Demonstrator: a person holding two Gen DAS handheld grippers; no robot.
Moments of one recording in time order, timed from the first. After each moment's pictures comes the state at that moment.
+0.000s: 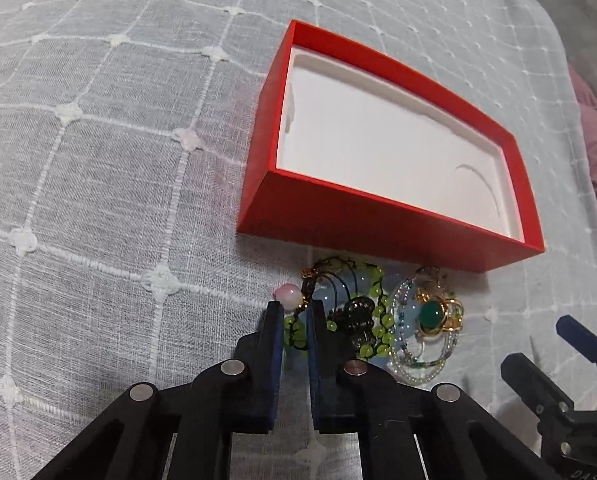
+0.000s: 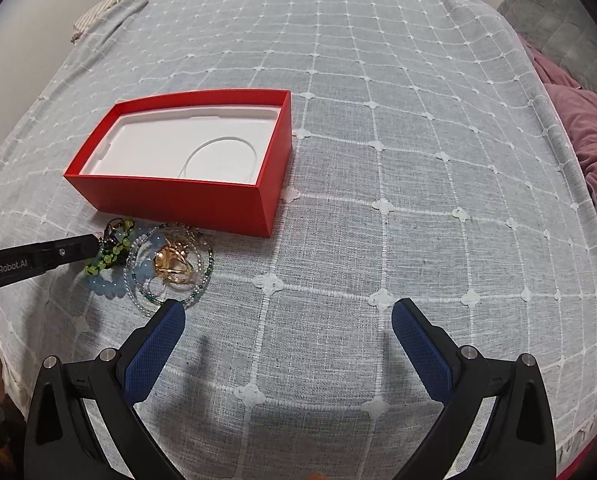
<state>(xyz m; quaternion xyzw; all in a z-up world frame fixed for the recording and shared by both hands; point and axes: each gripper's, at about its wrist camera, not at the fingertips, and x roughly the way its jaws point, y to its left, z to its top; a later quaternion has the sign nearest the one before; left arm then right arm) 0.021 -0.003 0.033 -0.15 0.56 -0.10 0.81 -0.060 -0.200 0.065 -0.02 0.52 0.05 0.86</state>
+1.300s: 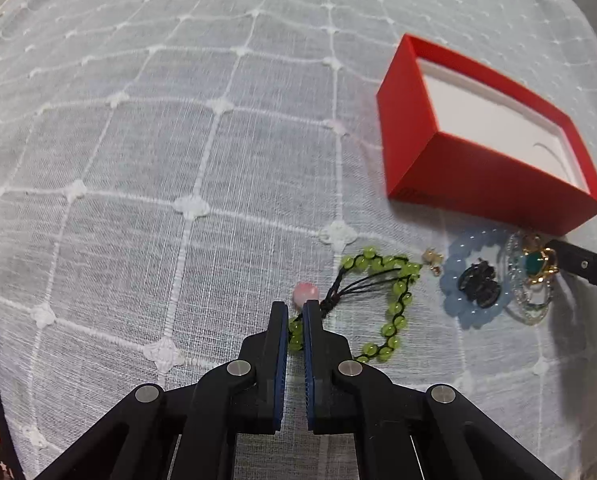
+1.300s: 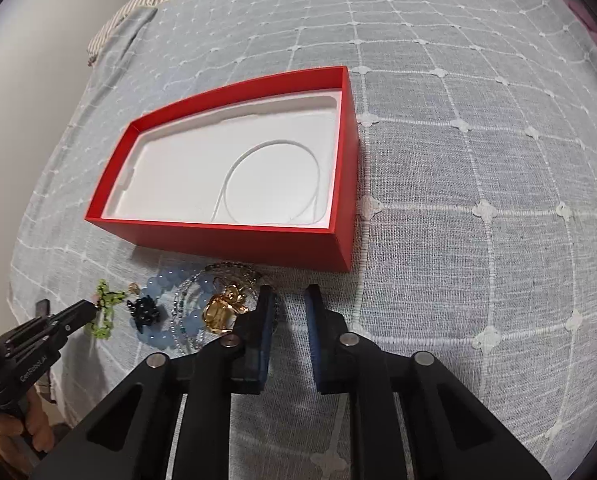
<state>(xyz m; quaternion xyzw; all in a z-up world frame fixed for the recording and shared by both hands) -0.017 0.047 0.027 -0.08 0.54 -0.02 0.84 -0.013 -0.183 0.037 0.09 0.55 0.13 0.82</state>
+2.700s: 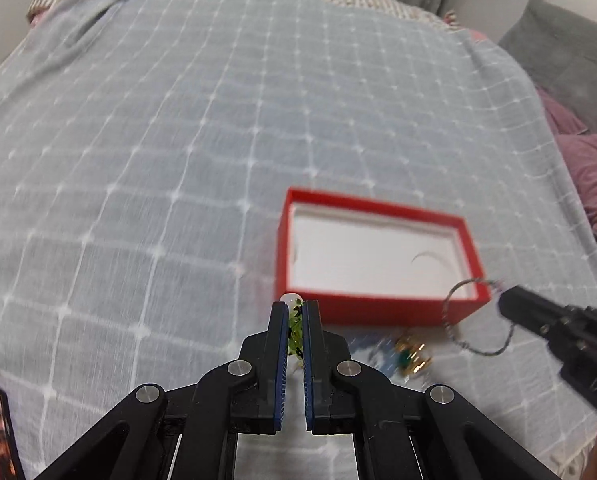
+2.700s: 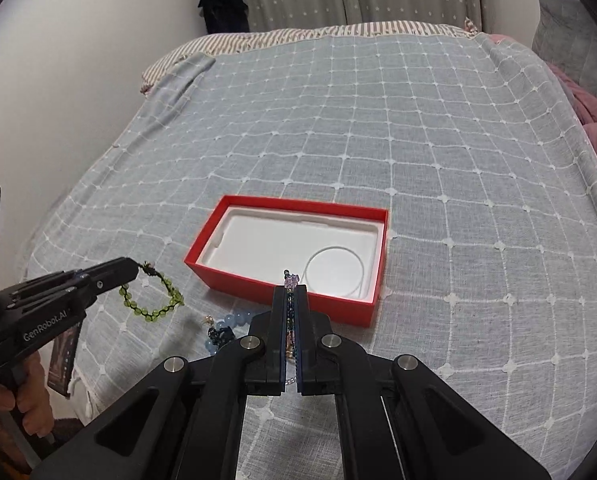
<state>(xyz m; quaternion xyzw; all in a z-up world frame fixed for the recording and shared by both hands) -0.012 0.008 0.124 -0.08 0.43 -0.07 0.90 -0.056 -0.167 0.144 0.04 0.42 0.16 0.89</state>
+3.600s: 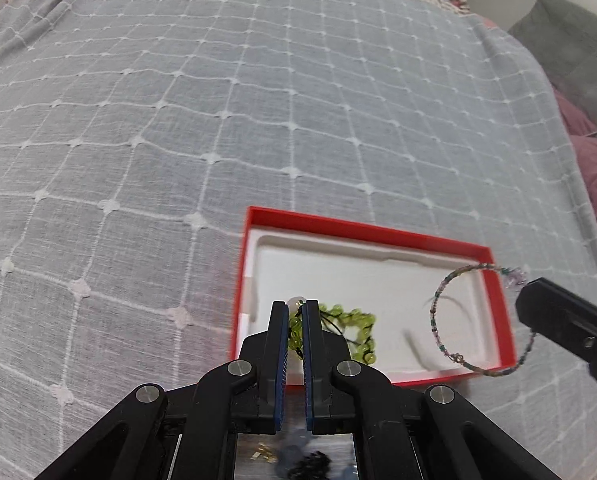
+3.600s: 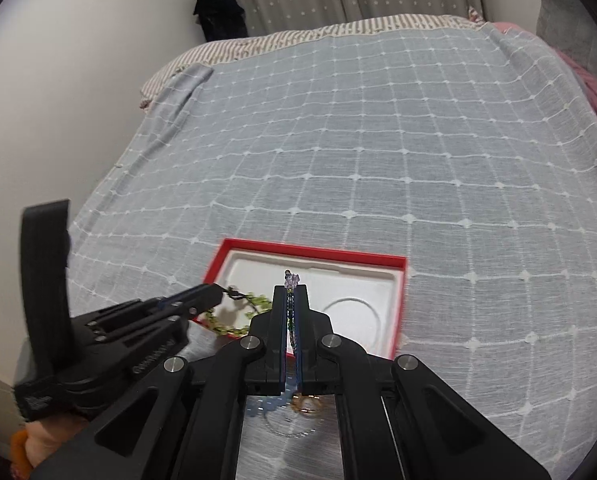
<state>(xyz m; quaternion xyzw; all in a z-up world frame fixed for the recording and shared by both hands) 0.054 -0.012 0.083 -0.10 0.46 -0.07 0.88 -0.001 -0.162 0.147 0.08 0.43 0.18 0.88</state>
